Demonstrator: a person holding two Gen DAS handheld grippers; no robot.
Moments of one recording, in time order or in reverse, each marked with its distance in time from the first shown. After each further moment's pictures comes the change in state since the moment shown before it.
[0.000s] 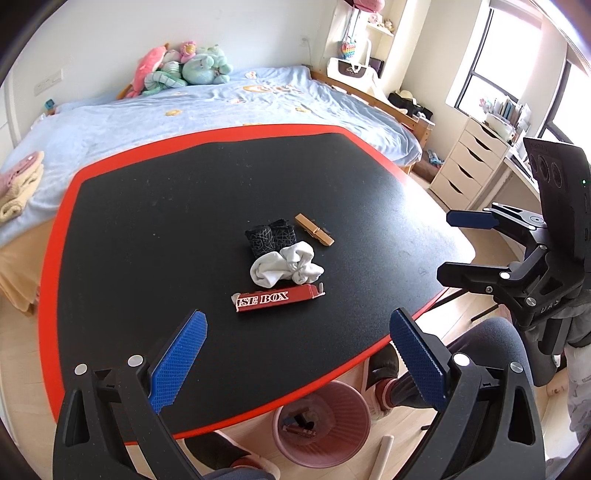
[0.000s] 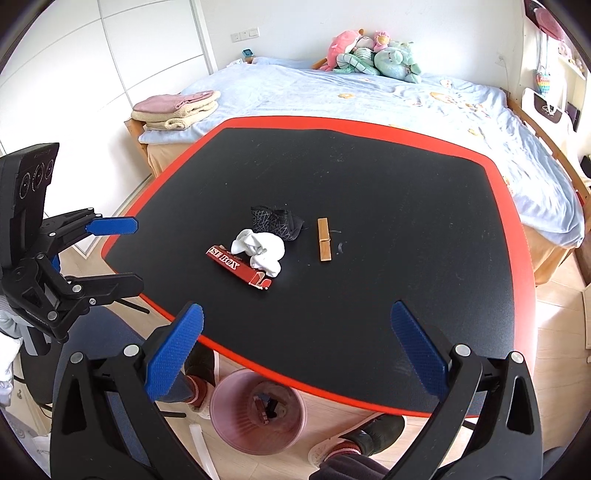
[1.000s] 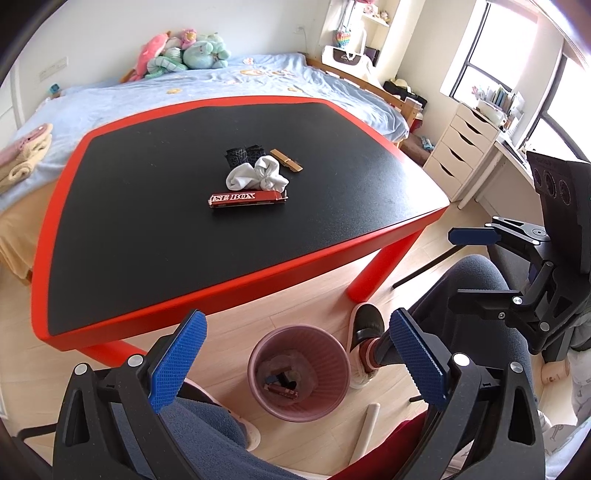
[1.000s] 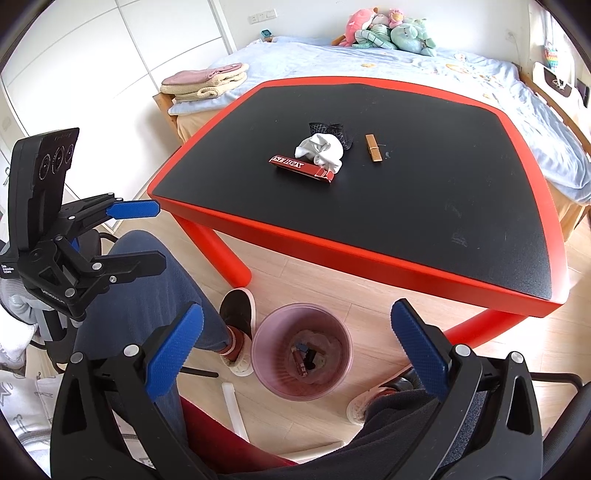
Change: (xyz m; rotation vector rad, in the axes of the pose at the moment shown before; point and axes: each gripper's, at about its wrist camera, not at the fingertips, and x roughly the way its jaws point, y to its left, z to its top) left arm -0.037 -0.038 -0.096 -0.020 0.032 -0.006; right arm -0.038 0.051 -0.111 0.019 0.065 0.092
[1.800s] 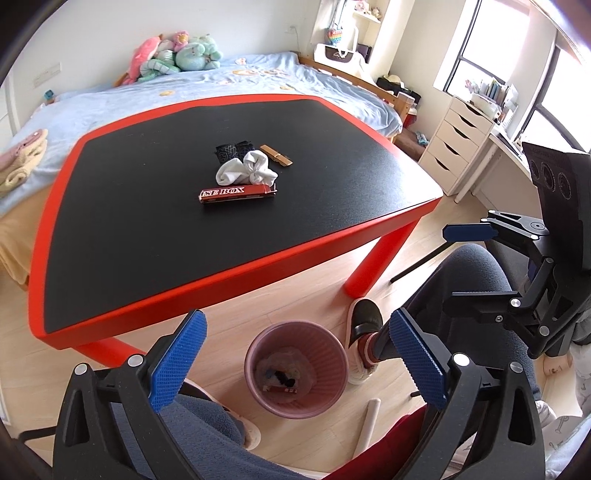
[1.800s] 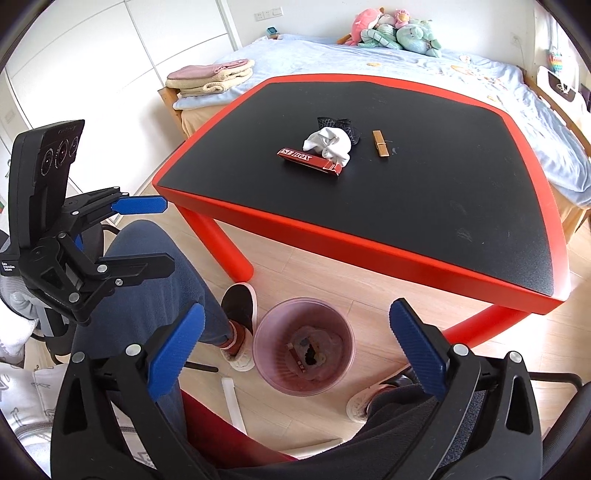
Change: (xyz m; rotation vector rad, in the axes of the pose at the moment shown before) left arm 0.001 -0.009 -0.009 0.030 0.005 -0.005; right arm -0.001 0.008 -0.010 -0.023 0.012 0.003
